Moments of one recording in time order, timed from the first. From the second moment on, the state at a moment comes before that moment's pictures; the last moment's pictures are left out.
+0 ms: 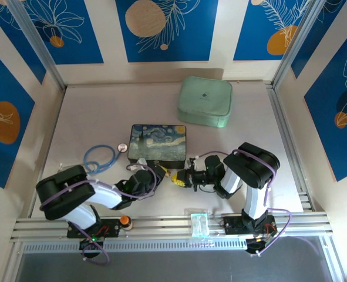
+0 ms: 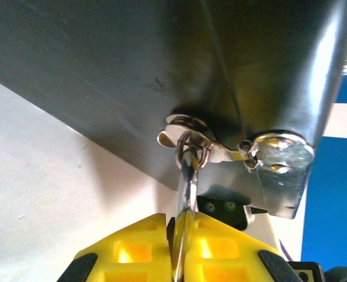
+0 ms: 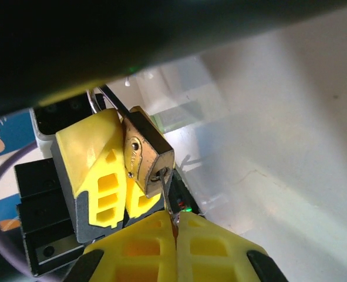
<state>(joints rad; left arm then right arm) -1.03 1.55 0.26 0.86 -0.25 -1.60 0.65 1.86 0.25 1.25 -0.79 1.57</state>
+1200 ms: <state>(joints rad) -1.05 1.69 0.29 1.06 -0.24 -1.65 0.47 1.98 0.31 1.32 -1.06 1.59</state>
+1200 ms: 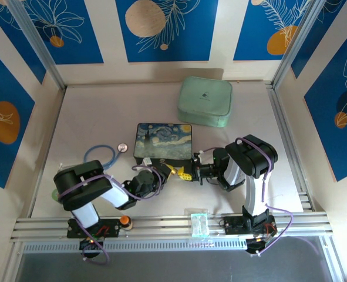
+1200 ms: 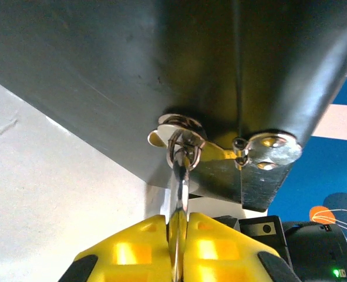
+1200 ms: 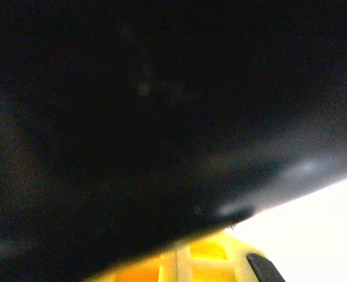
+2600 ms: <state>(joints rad) -1.04 1.60 0.35 0.82 -0.15 -1.64 0.51 1.74 0.16 1.25 -0.84 1.51</state>
